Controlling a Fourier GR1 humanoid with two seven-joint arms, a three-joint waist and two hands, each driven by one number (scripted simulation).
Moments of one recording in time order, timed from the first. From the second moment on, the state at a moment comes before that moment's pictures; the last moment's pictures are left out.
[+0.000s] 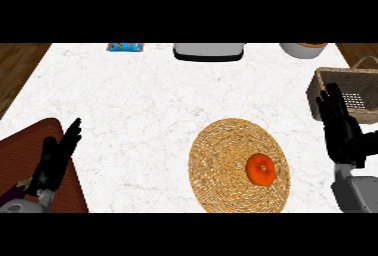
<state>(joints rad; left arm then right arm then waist) -0.08 0.57 -0.34 -1.30 0.32 0.32 0.09 -0.18 -0.37 0.05 -1.33 -0.37 -0.22 -0.14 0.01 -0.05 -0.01</state>
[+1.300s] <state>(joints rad) -0.23 0.53 -0.32 -1.35 0.30 0.29 0.13 -0.29 -0.72 0.06 -1.56 -0.13 0.57 -0.59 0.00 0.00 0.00</state>
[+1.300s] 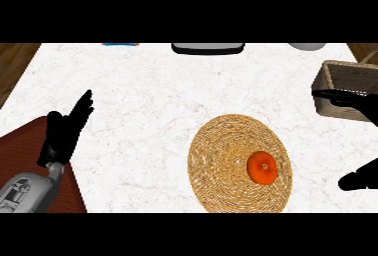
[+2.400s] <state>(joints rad) -0.29 0.47 -0.30 -1.30 0.24 0.27 0.15 -0.36 -0.97 0.34 -1.35 0.15 0.43 -0.84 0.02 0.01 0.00</state>
